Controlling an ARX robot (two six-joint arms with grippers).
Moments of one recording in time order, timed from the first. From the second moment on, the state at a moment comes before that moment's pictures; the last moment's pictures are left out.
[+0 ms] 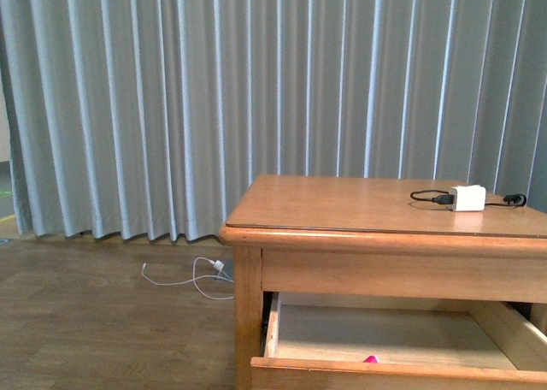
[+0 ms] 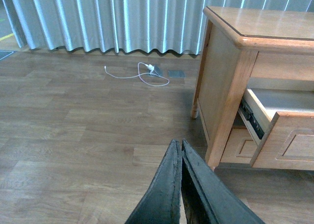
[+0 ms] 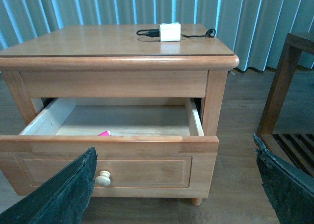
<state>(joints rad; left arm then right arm) 0.00 0.06 0.07 -0.01 0.00 -0.01 0.00 0.39 0.04 0.35 0.00 0.00</state>
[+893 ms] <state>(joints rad) 0.00 0.00 0.02 0.00 0.00 -0.01 0.02 0.47 0.09 0.22 -0.01 0.14</state>
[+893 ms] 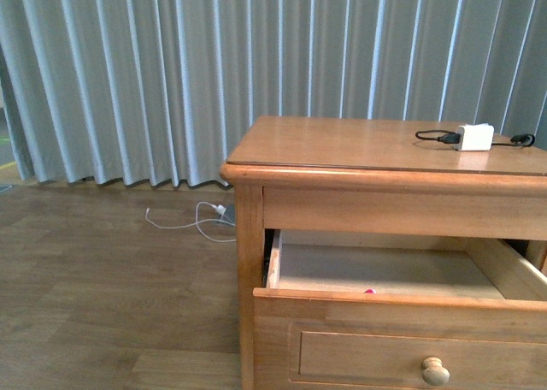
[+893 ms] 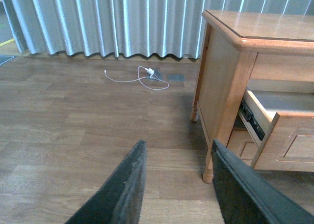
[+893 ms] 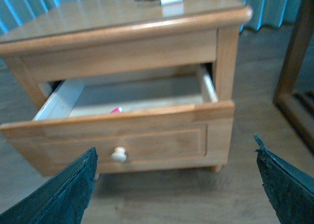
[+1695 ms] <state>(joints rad) 0.00 0.00 0.02 0.00 0.00 -0.01 0.22 1.88 0.75 0.45 0.05 0.23</state>
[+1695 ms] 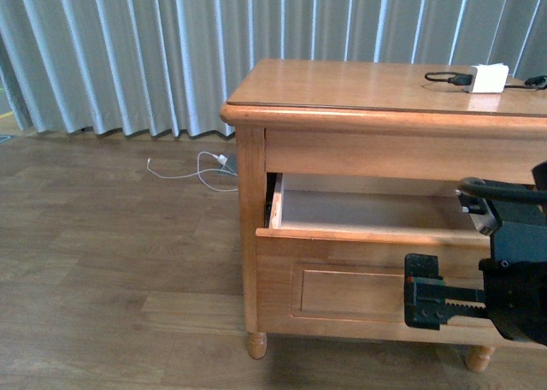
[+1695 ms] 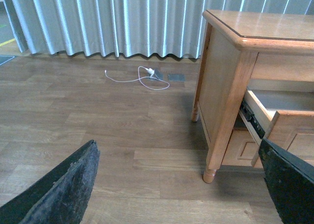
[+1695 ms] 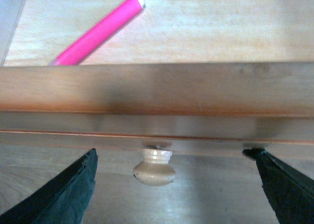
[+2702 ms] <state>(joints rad) 0.00 0.00 0.02 0.00 0.00 -0.01 0.22 2.32 1.17 0.84 0.30 0.24</state>
